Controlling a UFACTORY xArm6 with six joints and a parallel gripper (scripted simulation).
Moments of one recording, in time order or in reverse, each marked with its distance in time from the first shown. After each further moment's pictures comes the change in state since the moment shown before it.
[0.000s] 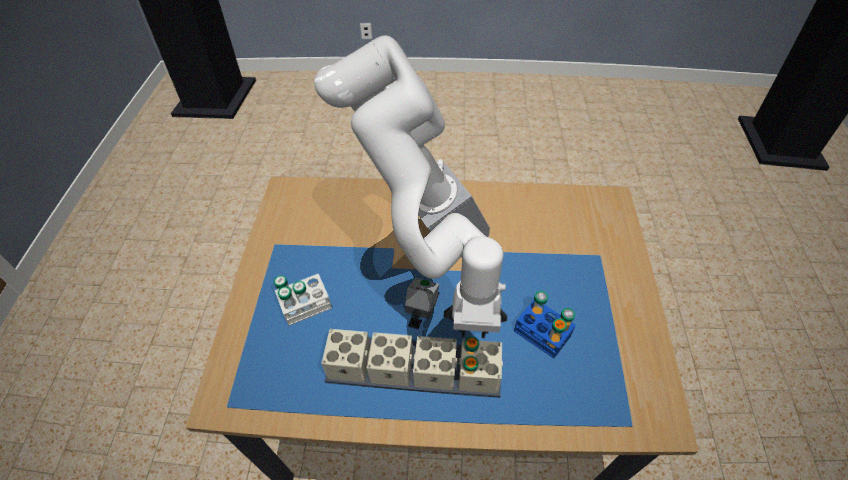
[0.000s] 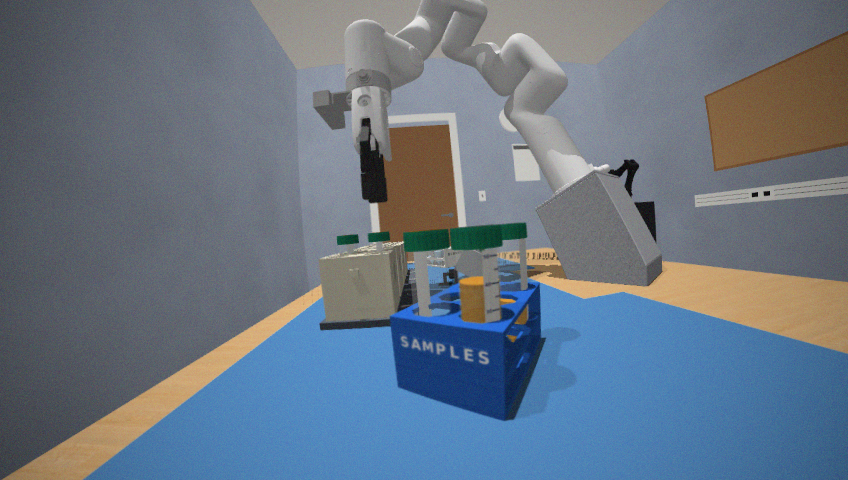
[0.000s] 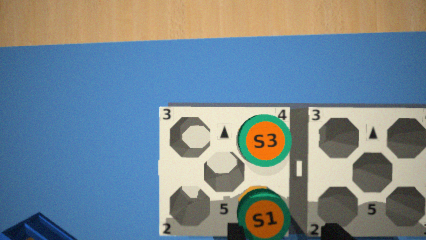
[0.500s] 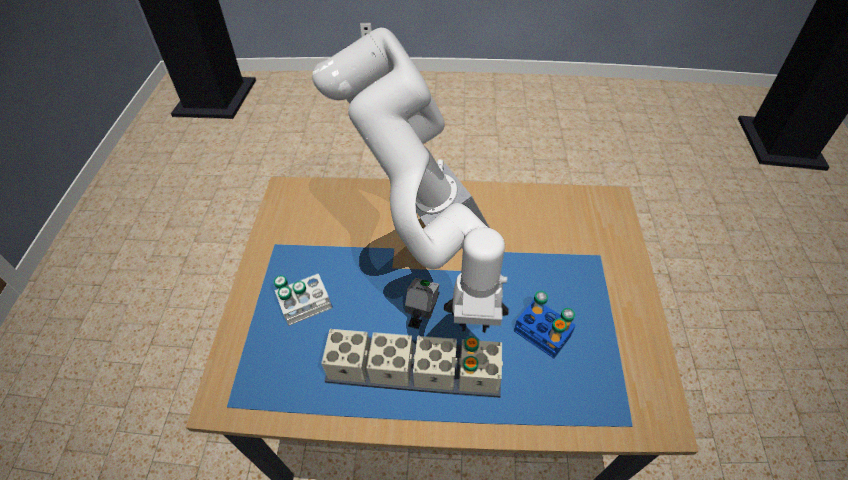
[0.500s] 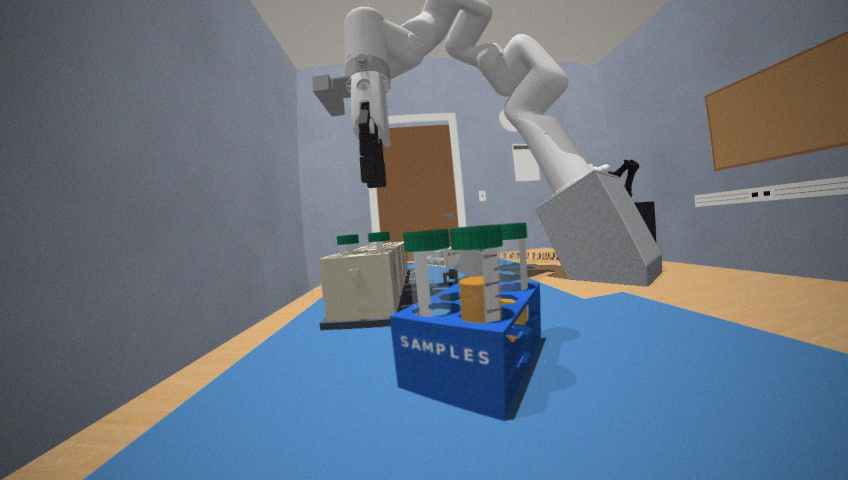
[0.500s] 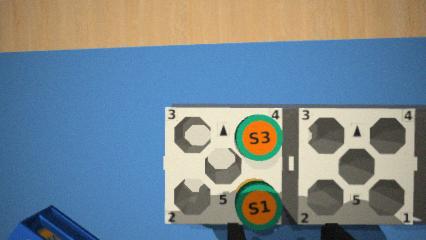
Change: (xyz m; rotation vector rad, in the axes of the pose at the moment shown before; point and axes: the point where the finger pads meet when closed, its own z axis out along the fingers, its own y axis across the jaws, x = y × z) arm 0.000 0.000 -0.026 0.000 0.000 0.000
